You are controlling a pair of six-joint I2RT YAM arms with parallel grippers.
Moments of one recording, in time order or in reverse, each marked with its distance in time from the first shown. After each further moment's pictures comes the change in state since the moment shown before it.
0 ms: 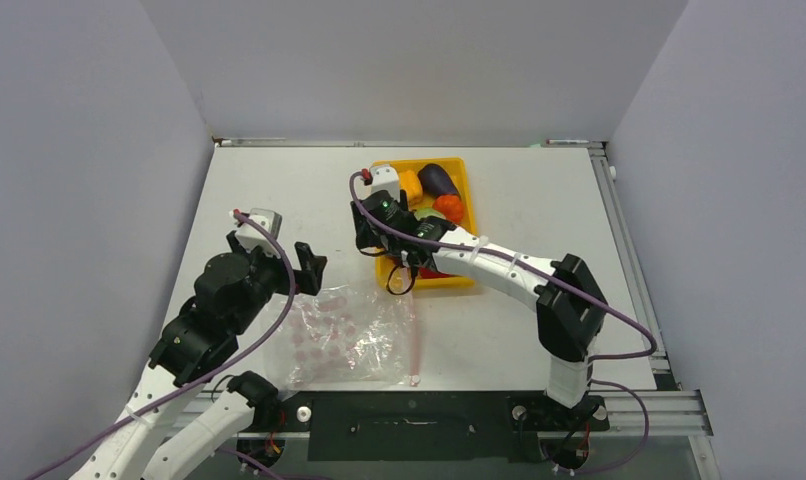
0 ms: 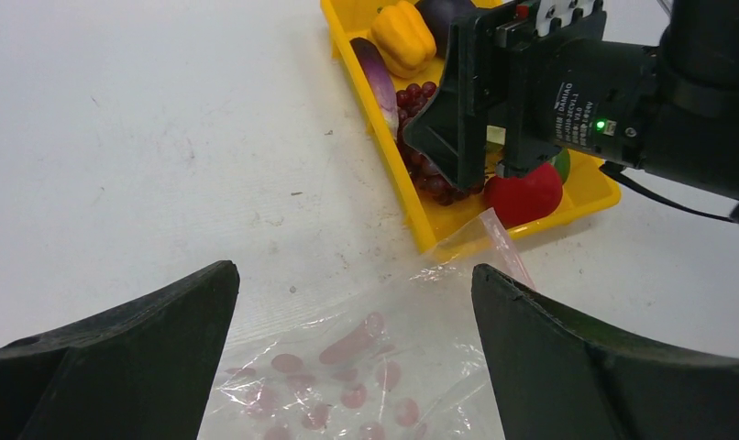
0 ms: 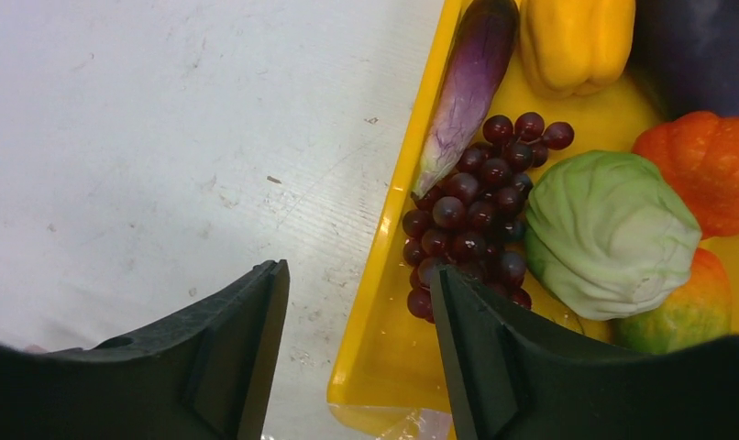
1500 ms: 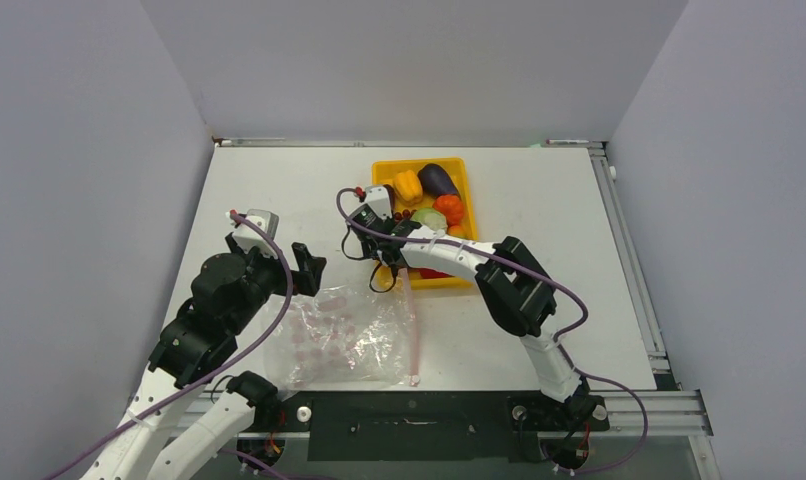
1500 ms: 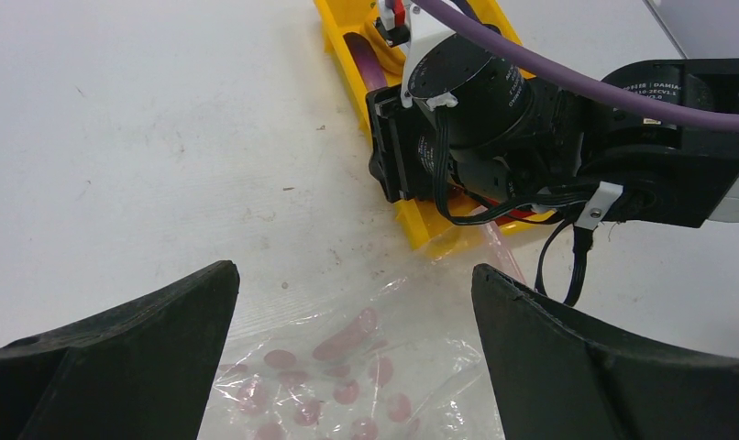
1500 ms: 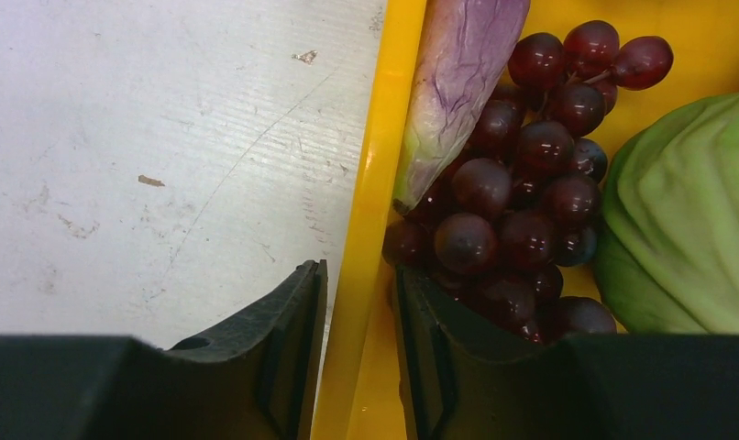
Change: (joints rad) left arm 0.056 -0.011 -0.011 -0.004 0.071 -0.016; right arm -0.040 0.341 0.140 -0.051 0.033 0.097
